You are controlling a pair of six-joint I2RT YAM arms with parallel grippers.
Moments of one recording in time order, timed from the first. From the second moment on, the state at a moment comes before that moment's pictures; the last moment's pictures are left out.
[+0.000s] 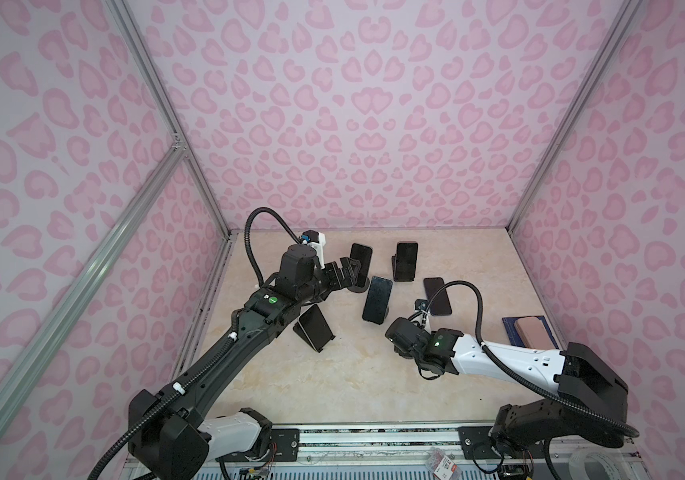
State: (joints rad) left arm -0.52 1.25 1.12 -0.32 0.12 -0.64; right arm 0.97 1.44 0.83 -0.55 0.56 0.97
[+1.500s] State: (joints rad) left arm -0.54 1.26 1.12 -0.31 0.13 -0.64; right arm 0.91 1.38 0.78 -0.49 0.54 0.75
